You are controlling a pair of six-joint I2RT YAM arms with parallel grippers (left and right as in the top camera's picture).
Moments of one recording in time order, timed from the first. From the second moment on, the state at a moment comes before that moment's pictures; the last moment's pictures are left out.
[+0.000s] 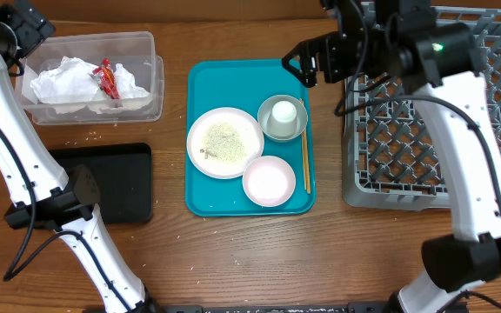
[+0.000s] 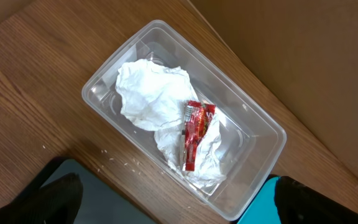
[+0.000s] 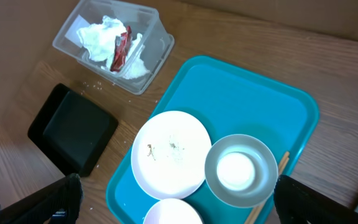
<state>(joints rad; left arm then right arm) 0.37 2.35 3.13 -1.69 -0.02 -0.46 0.27 1.83 2.07 -1.10 -0.52 -0.02</state>
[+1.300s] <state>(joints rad) 0.37 2.35 3.13 -1.69 -0.02 -0.46 0.47 2.18 1.89 -1.00 0.04 0.51</state>
